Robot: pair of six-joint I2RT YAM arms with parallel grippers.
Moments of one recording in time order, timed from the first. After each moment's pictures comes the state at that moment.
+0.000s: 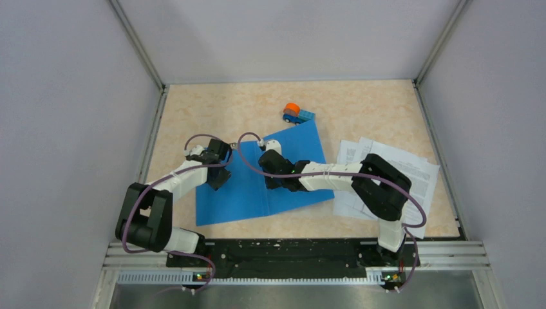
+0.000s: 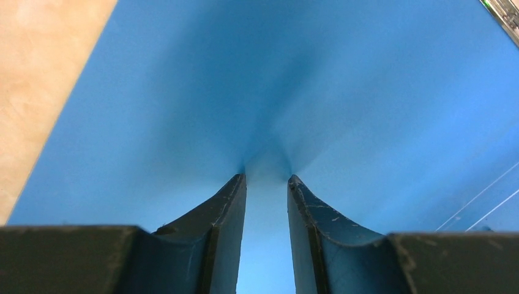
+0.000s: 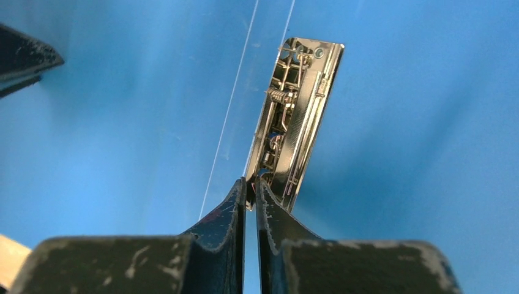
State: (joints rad) left arm -0.29 1.41 0.71 -0.51 -0.31 -1.09; right arm 1.03 1.90 1.18 -0.14 0.26 0.56
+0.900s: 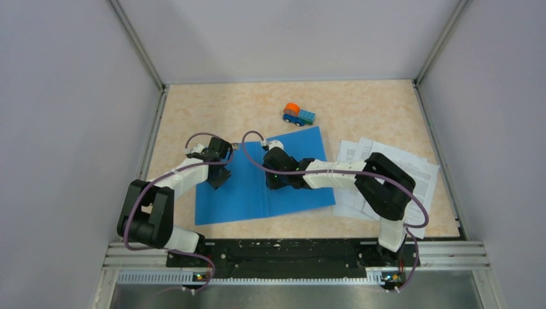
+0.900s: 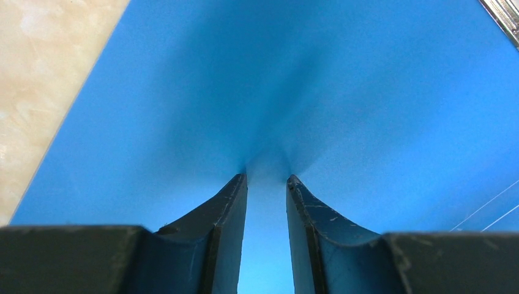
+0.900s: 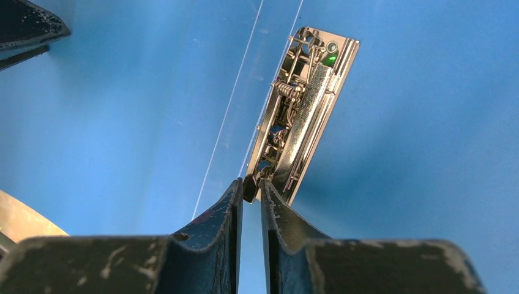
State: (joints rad) left arm -0.28 1.44 0.74 -0.54 -0.32 -1.07; right arm 0.99 1.87 1.13 -0.13 0.13 0.55
